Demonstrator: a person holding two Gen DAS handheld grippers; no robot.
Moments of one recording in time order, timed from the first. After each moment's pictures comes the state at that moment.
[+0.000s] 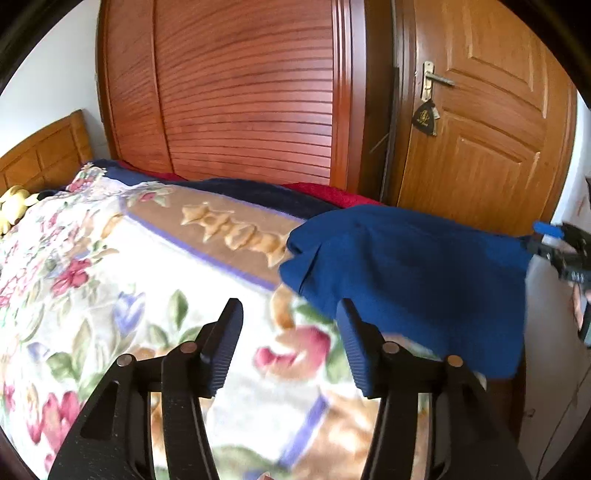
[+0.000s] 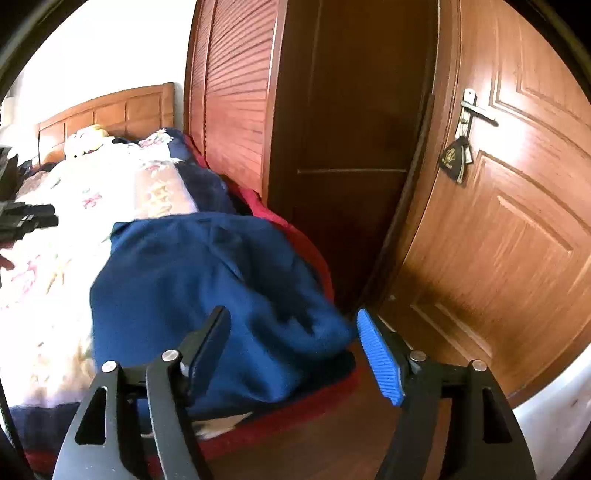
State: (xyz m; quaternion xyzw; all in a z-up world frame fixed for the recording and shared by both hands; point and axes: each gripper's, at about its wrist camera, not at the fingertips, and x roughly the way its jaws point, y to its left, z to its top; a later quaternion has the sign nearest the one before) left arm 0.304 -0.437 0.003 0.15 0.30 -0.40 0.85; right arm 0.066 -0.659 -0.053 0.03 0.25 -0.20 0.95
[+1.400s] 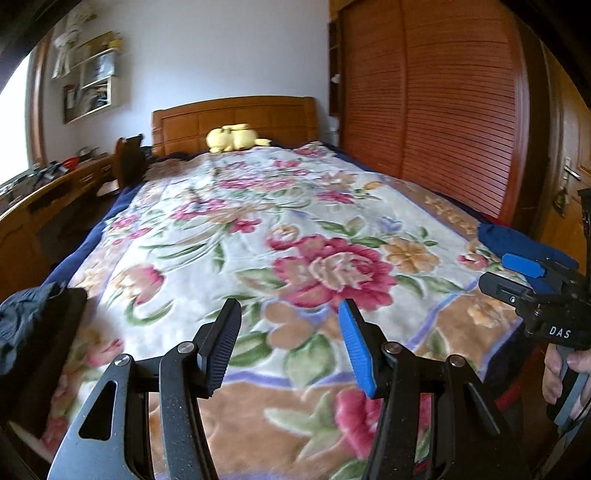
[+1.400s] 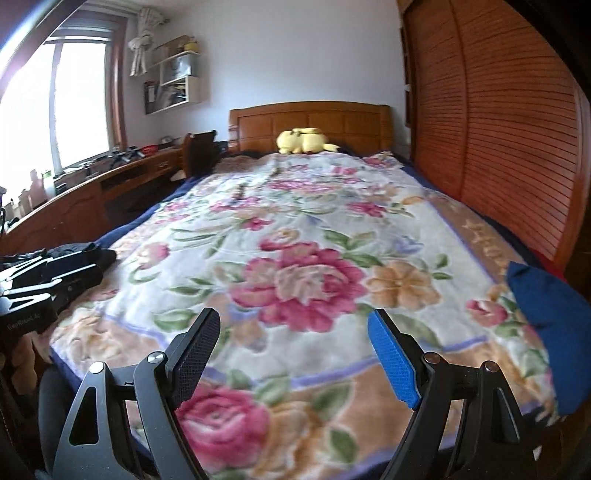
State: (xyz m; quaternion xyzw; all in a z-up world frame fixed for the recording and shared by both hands) left arm 0.085 -0.040 -0.002 0.01 0.27 -0.05 0.96; right arm 0.027 -0.279 -0.044 -0.02 0.19 0.16 0.97
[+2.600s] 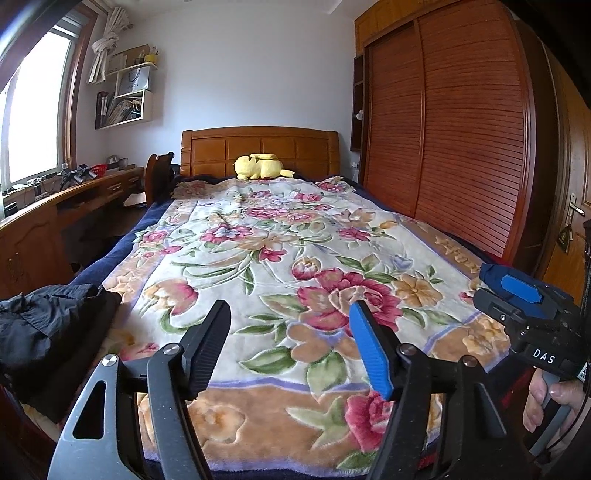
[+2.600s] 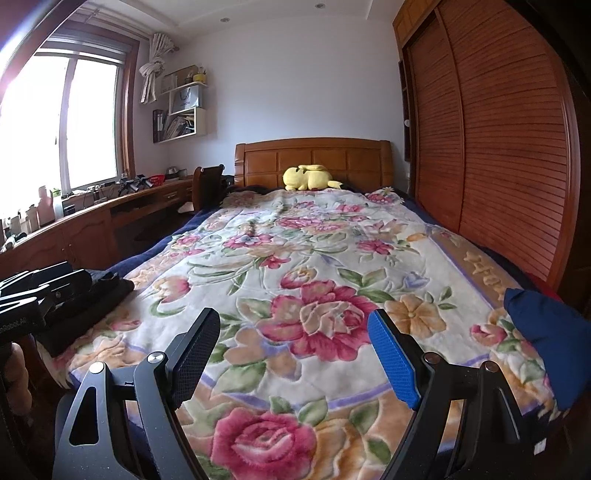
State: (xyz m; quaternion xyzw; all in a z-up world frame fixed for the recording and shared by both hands) left arm 0.030 -0.007 0.036 -0.02 0.21 -0.02 0.98; right arm 0.027 -0.263 -0.061 -0.02 0.13 0.15 0.98
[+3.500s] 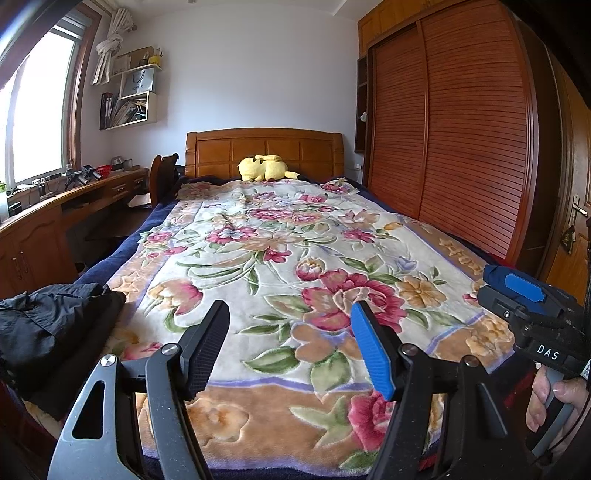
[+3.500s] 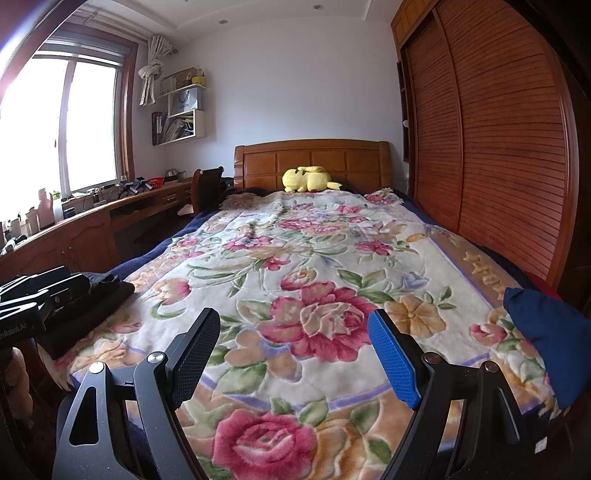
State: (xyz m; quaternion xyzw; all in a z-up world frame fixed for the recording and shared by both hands) left arm 0.026 -0.004 0.036 -0.02 0.21 -0.01 0.98; right arm 0.029 -0.261 -0.060 -0.01 0.12 0.15 0.98
